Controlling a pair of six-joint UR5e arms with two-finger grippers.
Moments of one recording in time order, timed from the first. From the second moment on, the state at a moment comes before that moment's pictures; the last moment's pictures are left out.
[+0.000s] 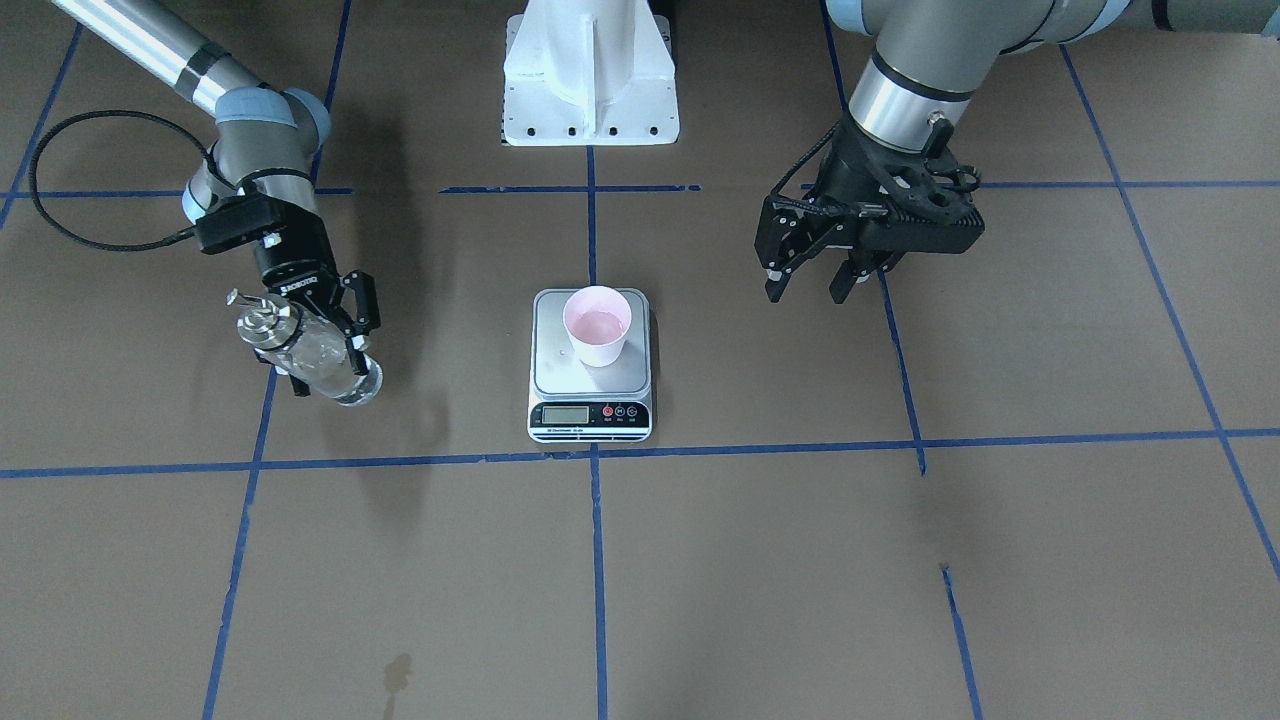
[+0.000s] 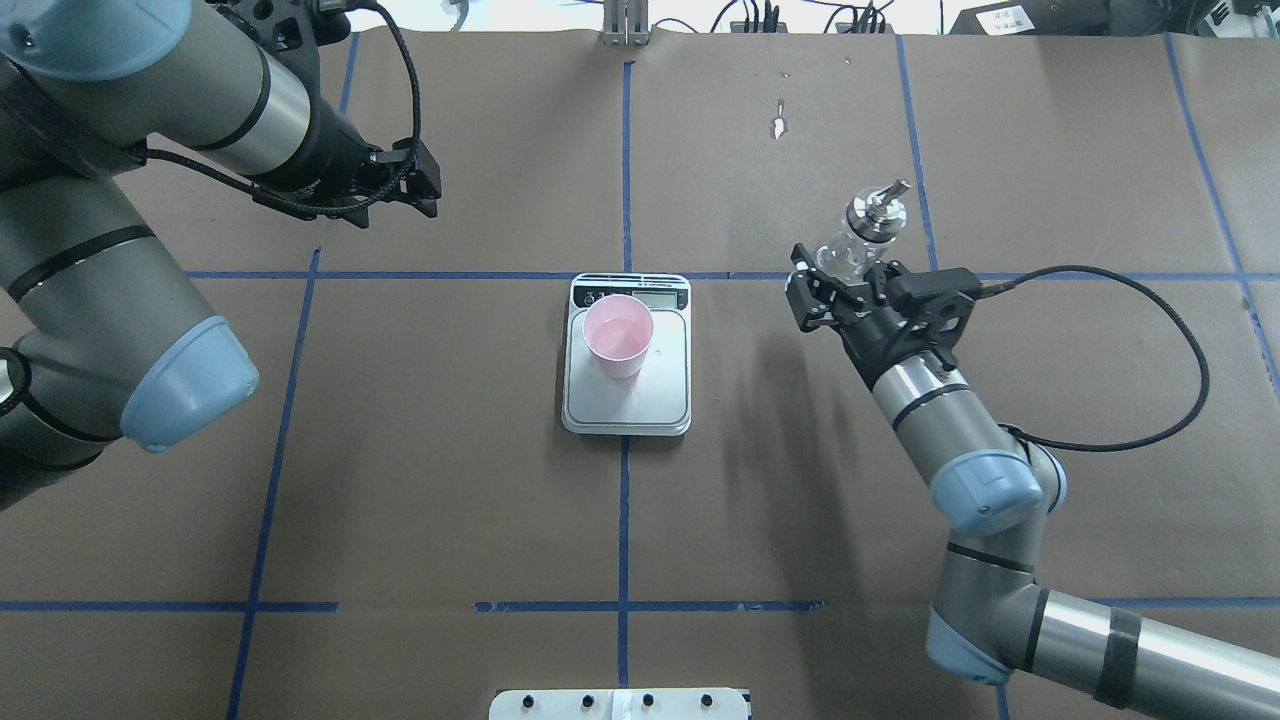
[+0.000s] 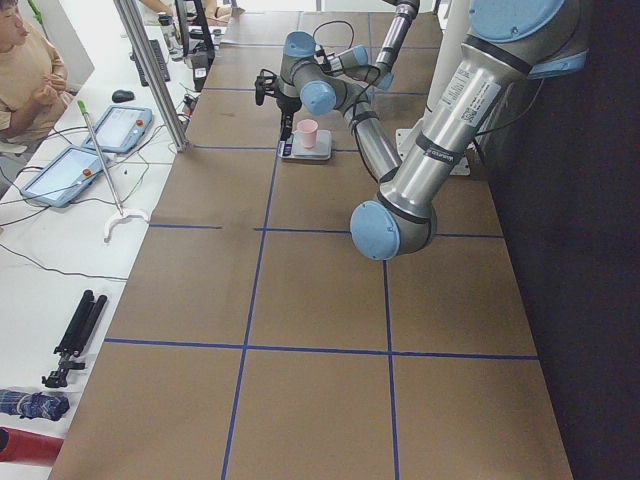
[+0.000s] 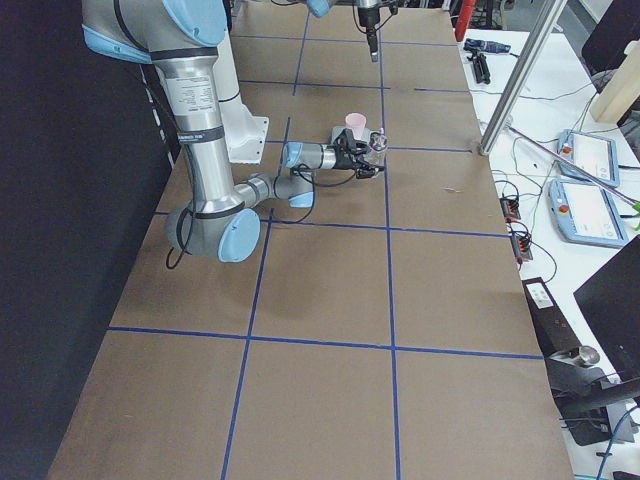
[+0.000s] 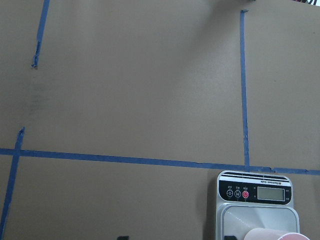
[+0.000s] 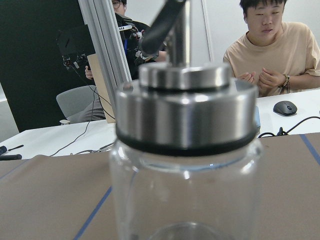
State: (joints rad) left arm -0.84 -2.14 -1.93 -1.56 -2.01 -1.14; right arm 0.39 -1.26 1.50 -0.31 0.79 0.95
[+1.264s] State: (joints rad) left arm -0.86 -2.10 -1.92 -1.57 -2.01 -1.08; right arm 0.33 -1.01 1.64 -1.24 0.66 0.88
